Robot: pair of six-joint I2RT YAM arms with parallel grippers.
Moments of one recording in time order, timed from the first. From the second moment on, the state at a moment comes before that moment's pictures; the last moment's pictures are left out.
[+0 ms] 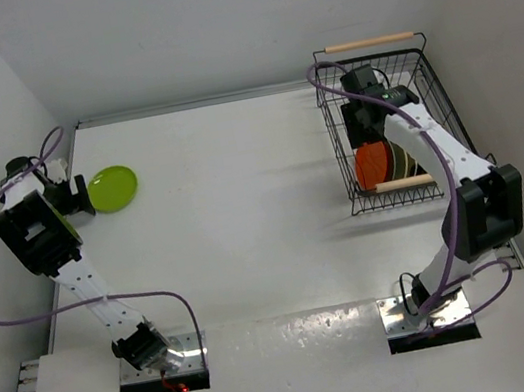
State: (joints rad) left arm 0.58 2.23 1.77 -0.75 0.19 0.35; right arm 0.23 1.61 1.41 -0.84 0.47 0.12
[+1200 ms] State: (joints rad) left arm 0.39 2.35 1.98 -0.77 0.27 0.27; right arm 0.35 1.48 1.45 -0.89 0.54 0.07
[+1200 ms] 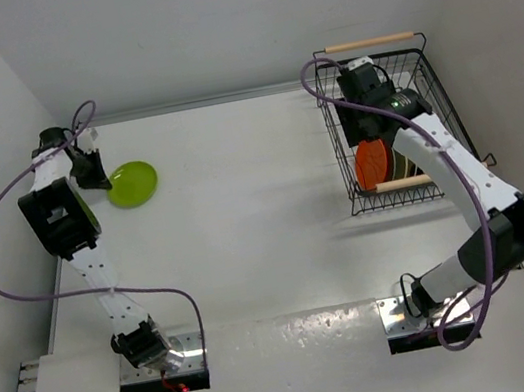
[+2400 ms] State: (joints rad) left arm -0.29 1.61 1.92 -1.07 0.78 0.48; right arm 0.57 1.30 1.22 -0.41 -0.15 0.31
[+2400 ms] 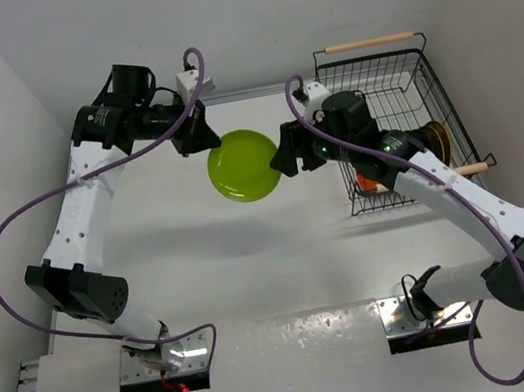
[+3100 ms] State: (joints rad) left arm -0.16 1.61 1.89 -0.96 0.31 0.31; right arm 0.58 1.35 1.42 -0.59 0.49 0.27
